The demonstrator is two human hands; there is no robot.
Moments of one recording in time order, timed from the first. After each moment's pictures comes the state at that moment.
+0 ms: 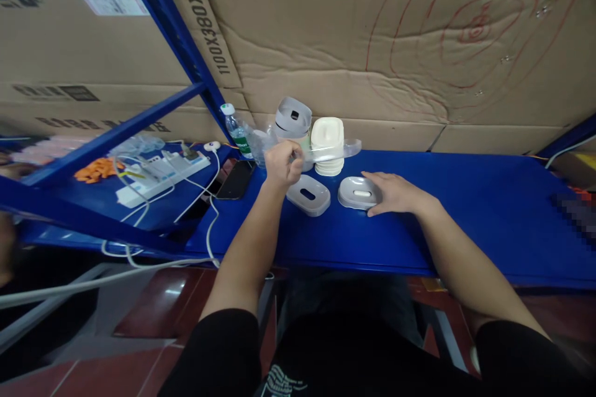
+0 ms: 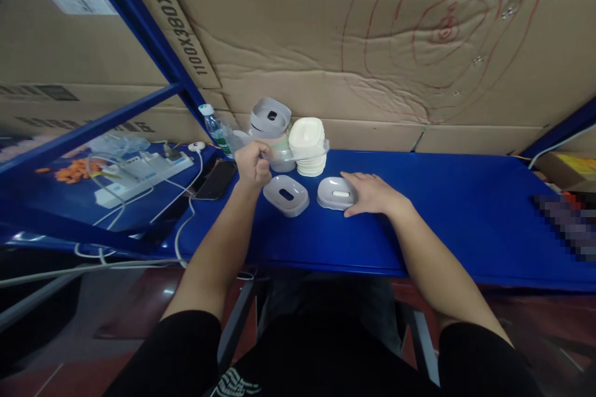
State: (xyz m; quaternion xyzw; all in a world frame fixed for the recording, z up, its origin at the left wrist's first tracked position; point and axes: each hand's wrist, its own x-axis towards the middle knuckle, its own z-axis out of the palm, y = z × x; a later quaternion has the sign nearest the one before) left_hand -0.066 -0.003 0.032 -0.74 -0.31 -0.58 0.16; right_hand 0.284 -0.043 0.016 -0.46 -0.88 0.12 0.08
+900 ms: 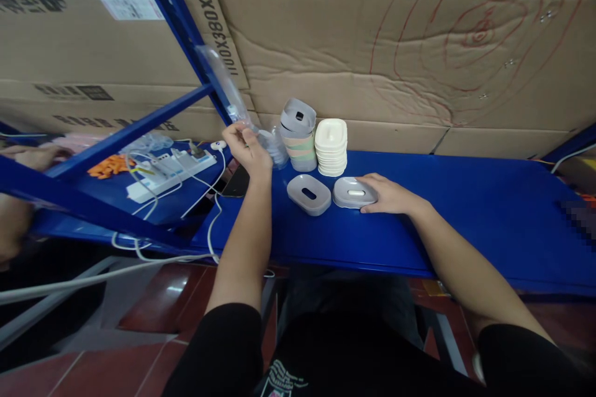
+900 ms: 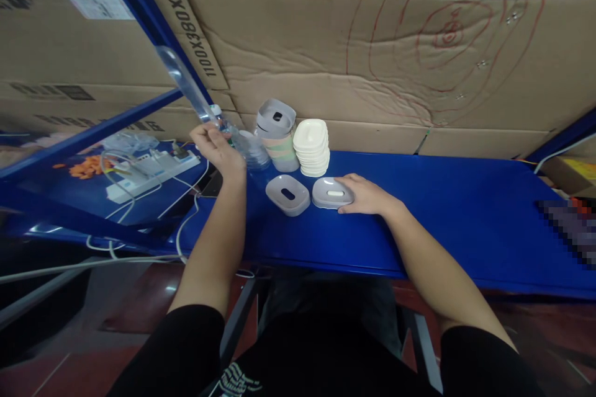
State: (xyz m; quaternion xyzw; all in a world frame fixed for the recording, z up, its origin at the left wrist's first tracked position) left_hand -0.109 0.022 0.038 -0.44 -0.48 -0.74 0.14; right_hand 0.274 -0.029 -0.006 -0.39 -0.90 0.16 0.13
